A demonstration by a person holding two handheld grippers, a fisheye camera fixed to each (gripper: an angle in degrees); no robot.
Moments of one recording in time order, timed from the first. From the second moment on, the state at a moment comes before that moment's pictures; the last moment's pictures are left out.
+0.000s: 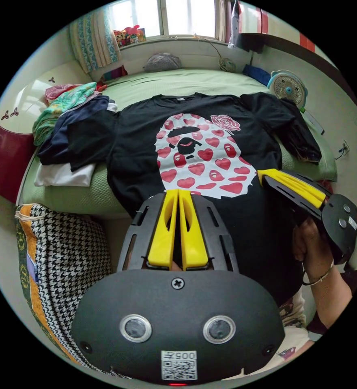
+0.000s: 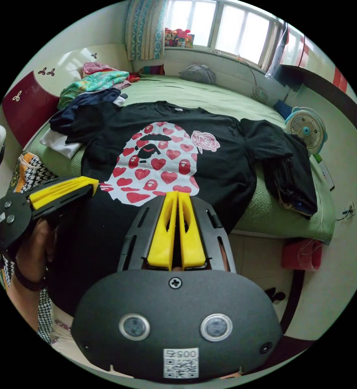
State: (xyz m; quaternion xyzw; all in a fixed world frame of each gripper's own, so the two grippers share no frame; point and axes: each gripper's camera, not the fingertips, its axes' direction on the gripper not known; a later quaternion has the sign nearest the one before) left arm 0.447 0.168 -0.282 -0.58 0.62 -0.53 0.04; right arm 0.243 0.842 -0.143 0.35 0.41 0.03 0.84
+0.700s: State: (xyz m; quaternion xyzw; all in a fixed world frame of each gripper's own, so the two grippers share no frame) left arm 0.453 0.166 -0.292 -0.58 0.62 -0.54 0.04; right arm 0.241 0.836 -0.131 0.35 0.42 0.03 0.84
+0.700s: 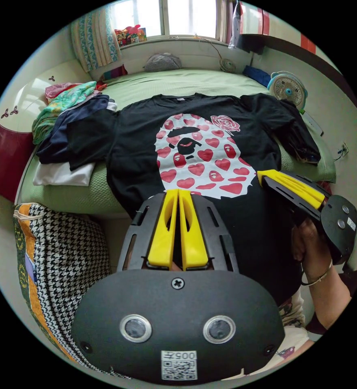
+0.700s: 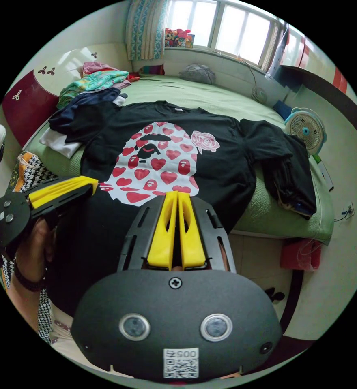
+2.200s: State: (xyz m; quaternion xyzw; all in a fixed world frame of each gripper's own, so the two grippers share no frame) left arm 0.460 0.172 -0.297 -0.58 0.62 -0.53 0.04; right arm 0.247 0.829 -0.132 0.35 0.42 0.03 0.84
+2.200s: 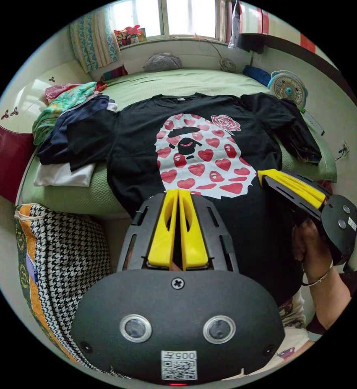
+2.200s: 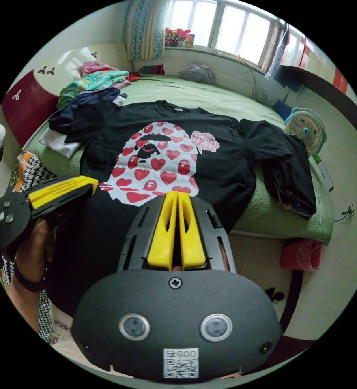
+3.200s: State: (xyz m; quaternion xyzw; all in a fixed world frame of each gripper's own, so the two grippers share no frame) left arm 0.457 0.170 -0.297 -0.58 0.62 -0.53 0.05; right arm 0.245 0.826 -0.130 0.34 0.42 0.03 0.84
